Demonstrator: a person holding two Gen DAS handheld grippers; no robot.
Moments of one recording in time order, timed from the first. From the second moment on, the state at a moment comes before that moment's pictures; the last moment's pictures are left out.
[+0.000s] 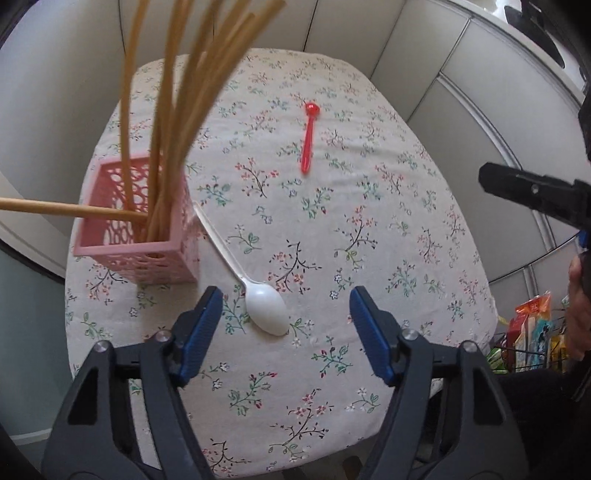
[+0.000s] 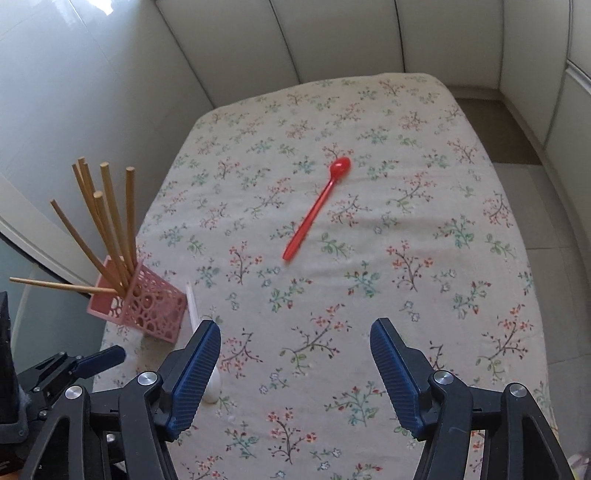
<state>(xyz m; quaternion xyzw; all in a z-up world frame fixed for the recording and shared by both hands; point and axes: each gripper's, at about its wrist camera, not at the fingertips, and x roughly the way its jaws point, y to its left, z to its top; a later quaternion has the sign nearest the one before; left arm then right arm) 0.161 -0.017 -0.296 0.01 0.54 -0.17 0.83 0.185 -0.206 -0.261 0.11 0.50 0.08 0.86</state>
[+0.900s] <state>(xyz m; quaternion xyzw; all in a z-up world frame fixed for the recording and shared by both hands) 0.167 -0.065 -0.359 0.12 0.59 -0.28 0.75 0.183 -0.244 -0.285 0.13 0.54 0.05 0.83</state>
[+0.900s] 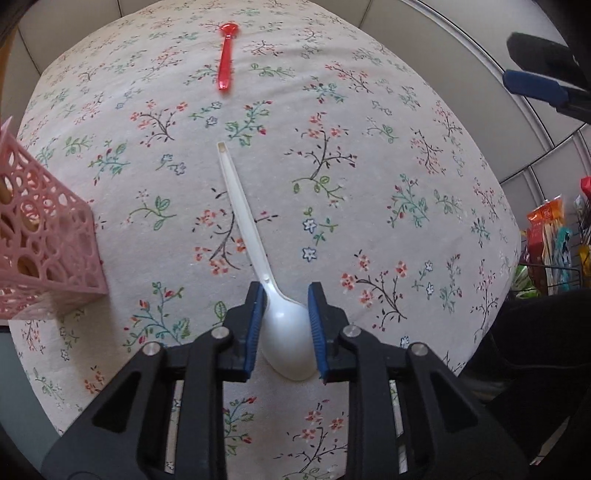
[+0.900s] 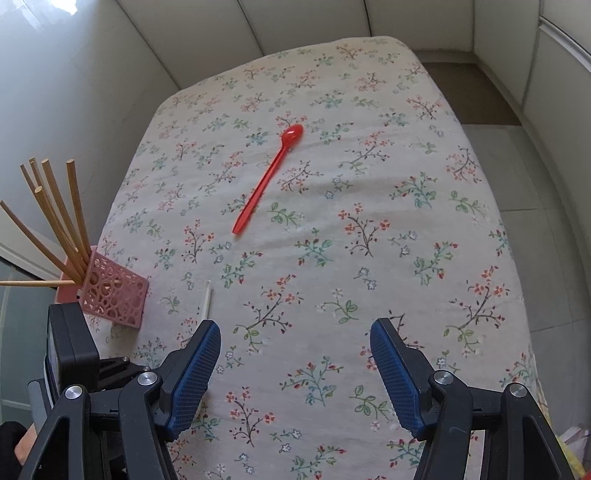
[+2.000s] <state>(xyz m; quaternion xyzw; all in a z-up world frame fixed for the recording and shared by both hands) 0.183 -0.050 -0.268 0.09 0.43 -0.20 0.88 0.255 -0.270 -0.326 0.20 0.56 0.02 0.80</state>
